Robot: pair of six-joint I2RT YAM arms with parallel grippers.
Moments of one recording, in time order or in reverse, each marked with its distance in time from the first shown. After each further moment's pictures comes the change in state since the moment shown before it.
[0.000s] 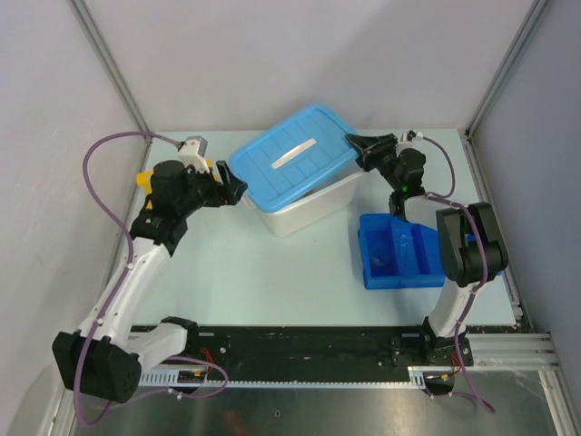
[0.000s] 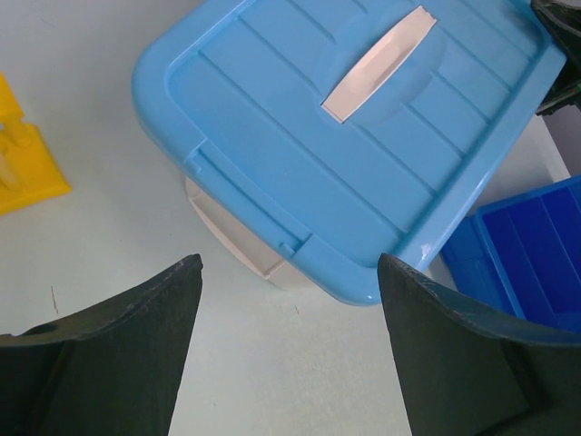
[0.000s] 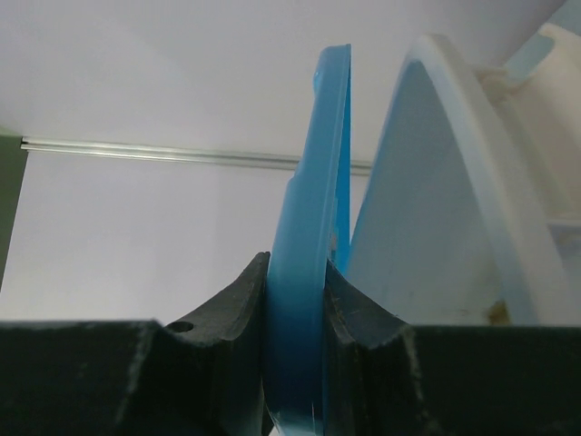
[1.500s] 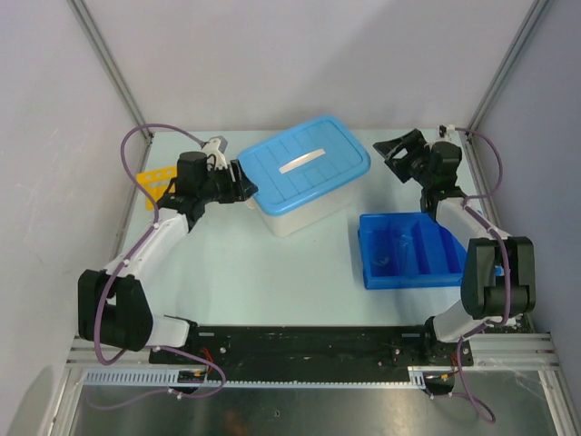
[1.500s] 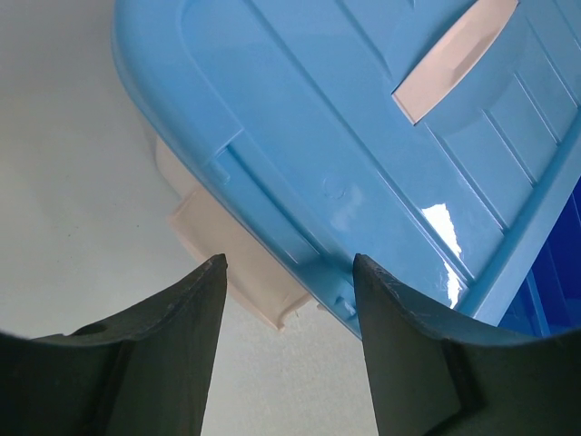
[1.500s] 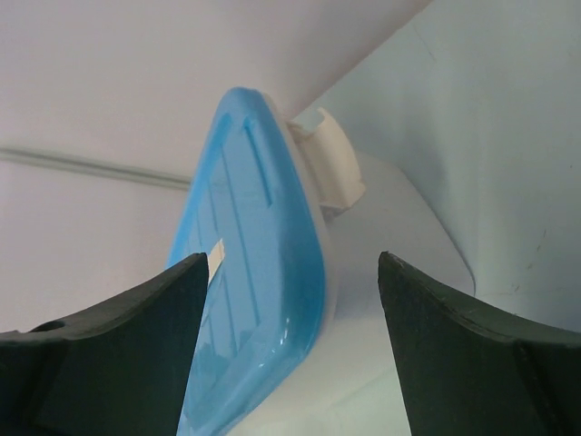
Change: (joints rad) left arm 0.001 0.308 0.029 0.089 0.085 -0.039; right arm -0.166 -0.280 -0.057 -0.541 -0.007 -0.527
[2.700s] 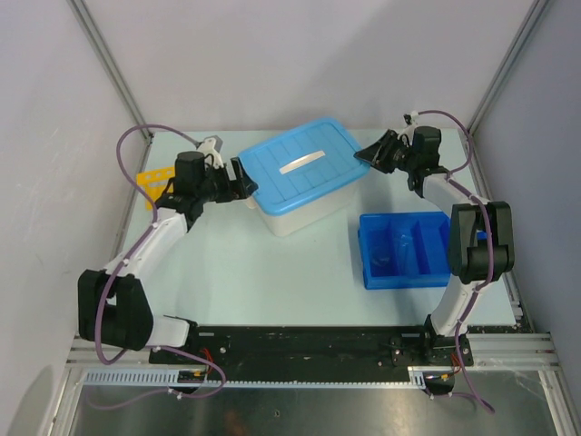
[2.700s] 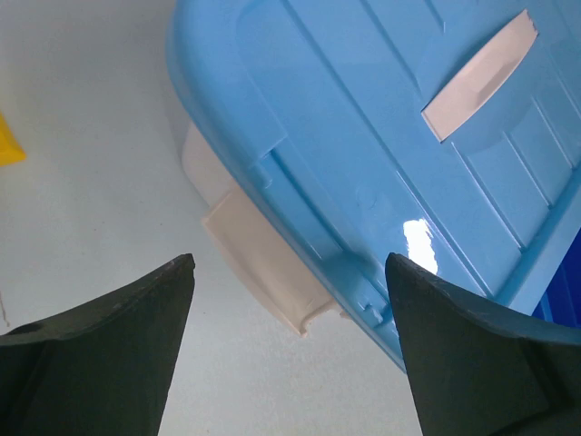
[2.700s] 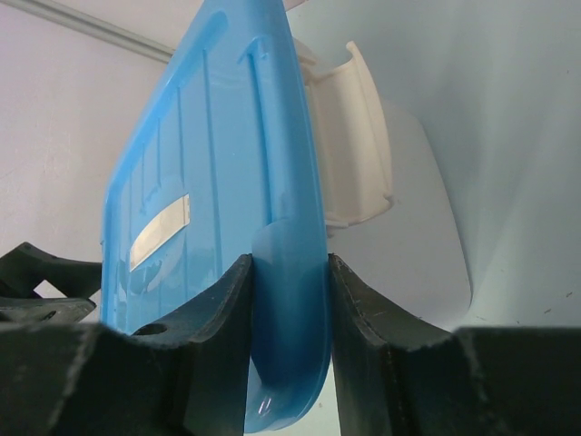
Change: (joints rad) left arm 0.010 0.010 0.000 0.008 -0.045 -0.011; right arm 0.032 0.291 0.290 -0.162 -0.296 -0.293
